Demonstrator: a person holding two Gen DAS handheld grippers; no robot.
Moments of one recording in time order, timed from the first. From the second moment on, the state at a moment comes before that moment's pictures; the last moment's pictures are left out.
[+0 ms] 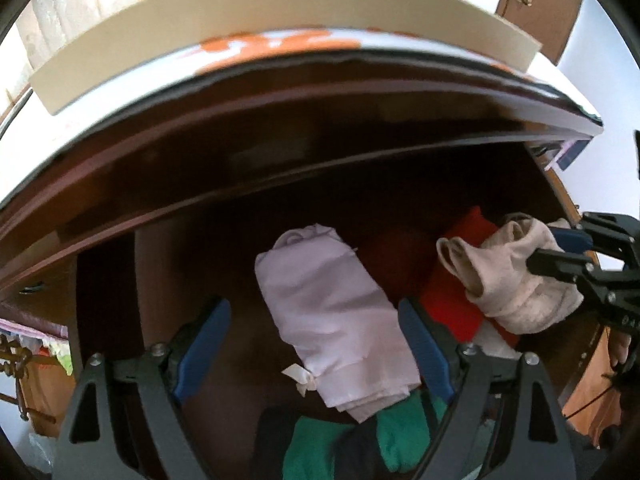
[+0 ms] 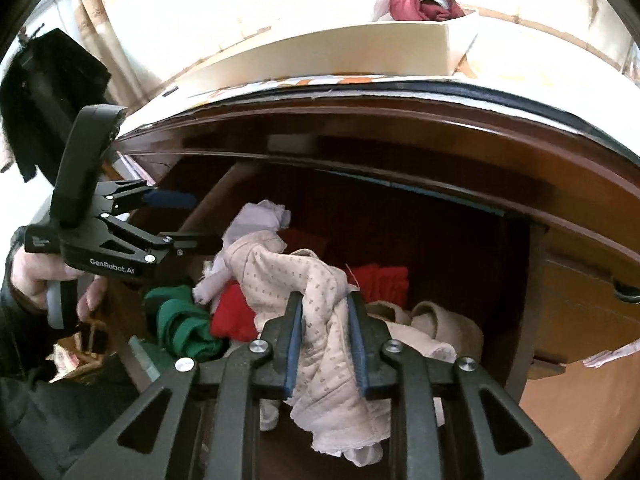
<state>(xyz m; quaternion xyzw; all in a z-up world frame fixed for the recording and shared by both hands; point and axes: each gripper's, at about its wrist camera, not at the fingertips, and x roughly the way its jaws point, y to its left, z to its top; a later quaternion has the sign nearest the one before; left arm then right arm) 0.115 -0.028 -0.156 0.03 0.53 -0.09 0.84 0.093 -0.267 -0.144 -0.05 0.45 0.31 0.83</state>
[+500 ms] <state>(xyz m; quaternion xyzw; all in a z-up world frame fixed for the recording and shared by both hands) 0.134 -0.040 -0.186 0.04 0.61 -0.13 0.78 0.096 -0.264 -0.150 -0.05 0.46 0.30 0.83</state>
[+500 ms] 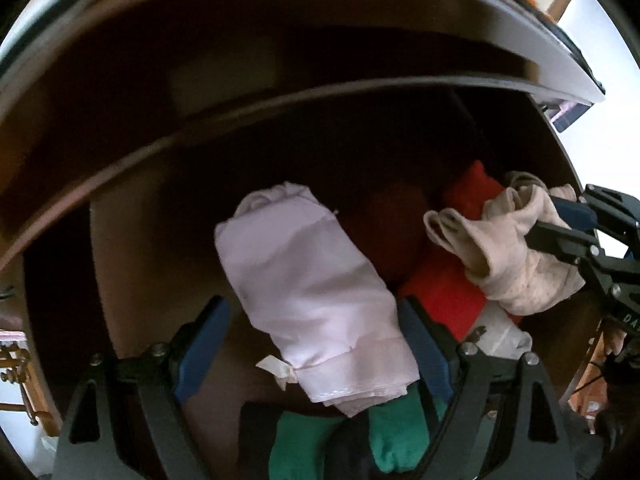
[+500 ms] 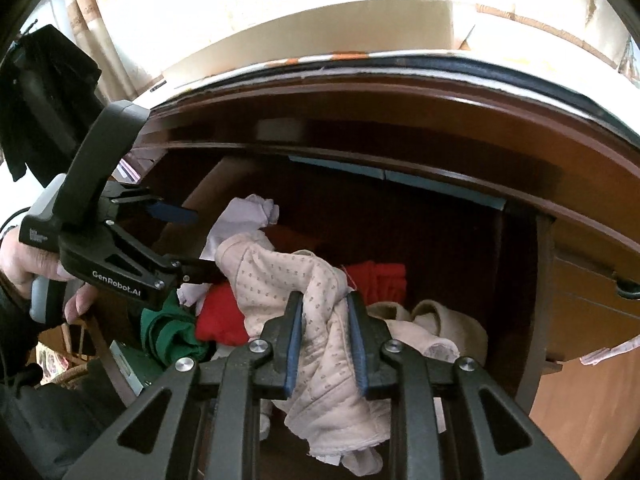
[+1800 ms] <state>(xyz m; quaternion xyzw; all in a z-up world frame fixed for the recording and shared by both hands) 0.099 -0.038 -0.158 0.01 0.53 -0.15 0.83 0.095 -0.239 -0.163 -0.09 0.46 0.34 0.82</state>
